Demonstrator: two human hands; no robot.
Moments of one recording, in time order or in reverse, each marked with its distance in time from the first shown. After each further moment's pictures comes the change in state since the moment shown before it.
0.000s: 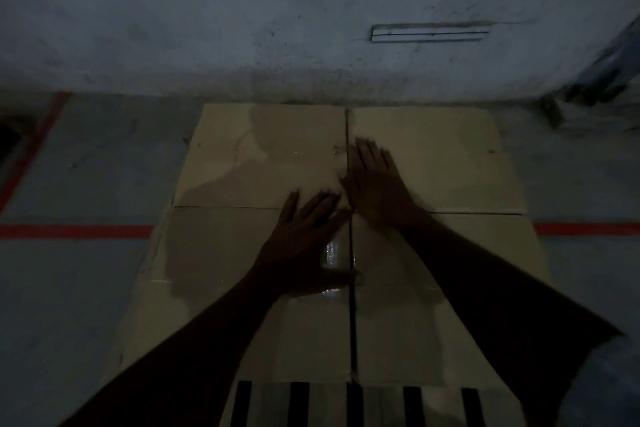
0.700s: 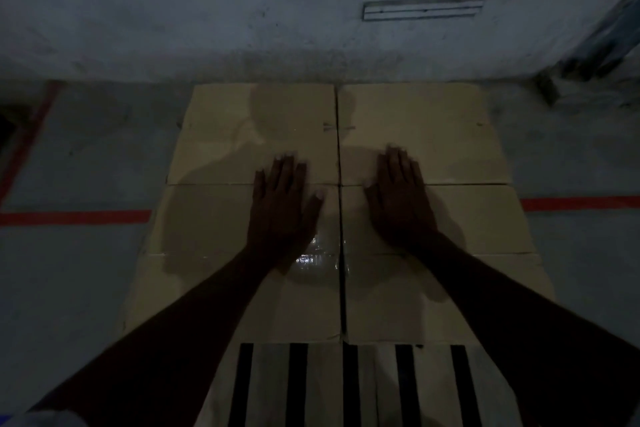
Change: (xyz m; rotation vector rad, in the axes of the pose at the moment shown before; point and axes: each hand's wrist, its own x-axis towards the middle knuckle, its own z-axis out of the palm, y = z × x) left_hand -0.003 -0.003 0.023 0.039 0.145 -0.406; right_hand -0.089 0.011 -0.006 -0.032 0.086 0.135
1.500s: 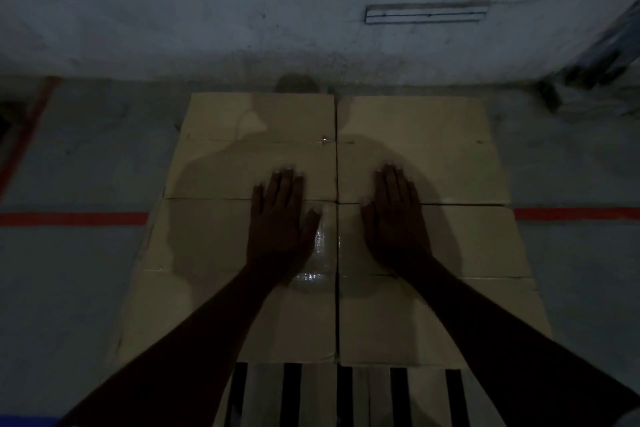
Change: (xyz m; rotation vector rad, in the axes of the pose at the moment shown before) left_hand 0.006 0.008 -0.007 0.003 -0.049 -0.073; right_hand -0.001 -0.003 0.003 0.009 0.067 0.006
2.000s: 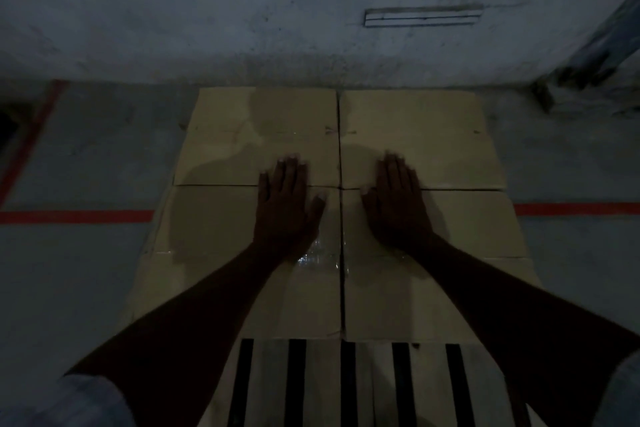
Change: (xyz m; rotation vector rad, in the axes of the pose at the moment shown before) left_hand -0.003 -0.003 0.002 -0.008 -0.025 0.023; right_hand -0.001 0.000 -0.003 -0.016 -0.142 0.022
